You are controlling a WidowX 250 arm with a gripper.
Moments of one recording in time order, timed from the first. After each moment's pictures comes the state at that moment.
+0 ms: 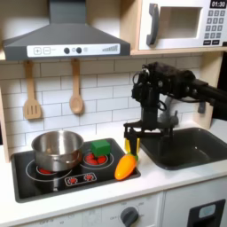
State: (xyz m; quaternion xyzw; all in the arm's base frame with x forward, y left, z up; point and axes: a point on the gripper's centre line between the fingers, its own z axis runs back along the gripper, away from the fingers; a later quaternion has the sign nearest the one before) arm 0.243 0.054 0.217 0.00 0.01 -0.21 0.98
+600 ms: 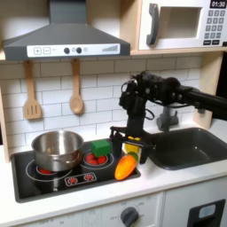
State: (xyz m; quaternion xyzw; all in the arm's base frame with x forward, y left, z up) arm 0.273 0.075 0.192 0.03 0.00 -0.34 0.94
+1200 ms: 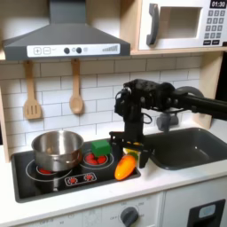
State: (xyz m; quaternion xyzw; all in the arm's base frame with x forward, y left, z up) arm 0.273 0.073 0.181 -0.01 -0.04 -0.38 0.92
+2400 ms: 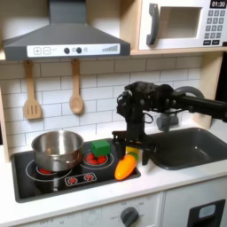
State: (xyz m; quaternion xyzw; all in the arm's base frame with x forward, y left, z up) arm 0.291 0.056 0.173 -0.02 -0.07 -0.37 0.93
